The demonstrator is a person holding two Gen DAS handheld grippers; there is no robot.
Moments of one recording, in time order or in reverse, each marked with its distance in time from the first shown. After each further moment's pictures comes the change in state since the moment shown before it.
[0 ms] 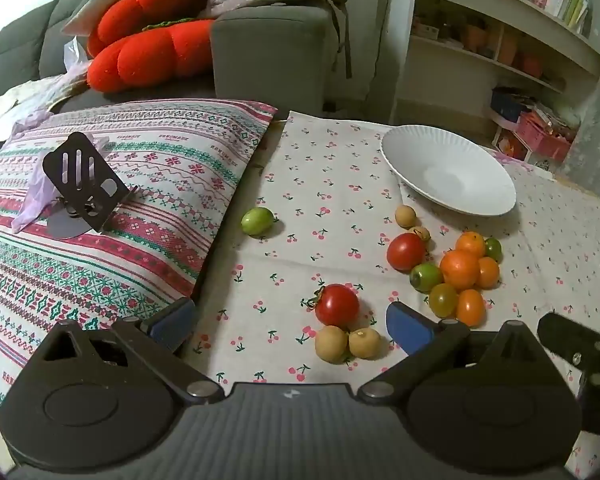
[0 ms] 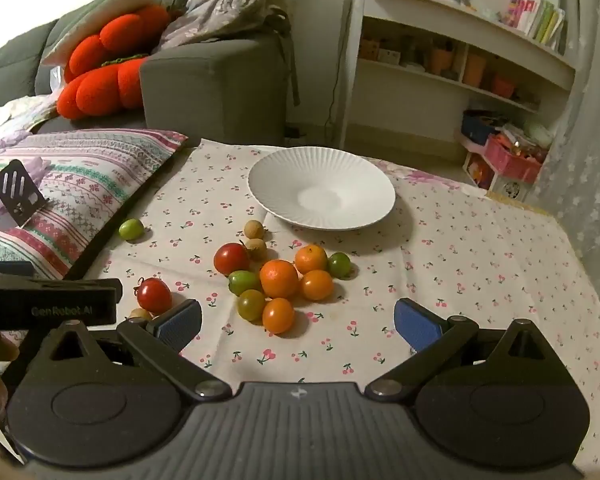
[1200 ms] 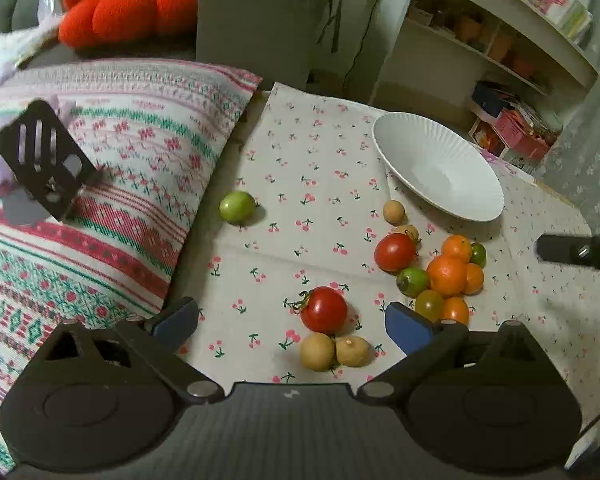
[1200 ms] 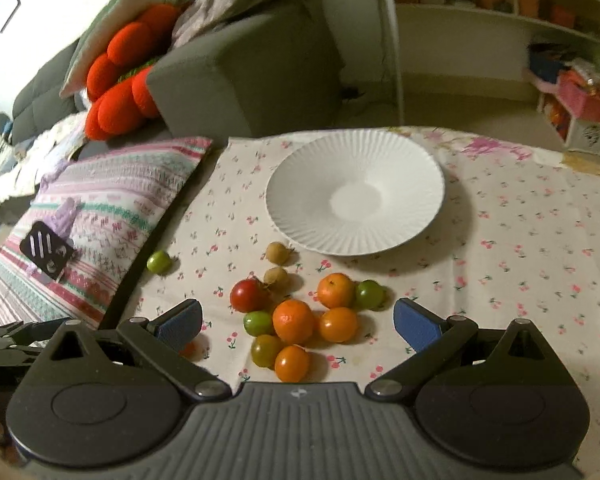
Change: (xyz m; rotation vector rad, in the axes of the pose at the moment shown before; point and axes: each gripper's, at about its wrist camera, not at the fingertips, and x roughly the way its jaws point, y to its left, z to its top) left arm 0.030 0.023 0.022 -0.068 0.116 -0.142; right arm 0.066 -0.069 0.062 0.114 0.064 0.343
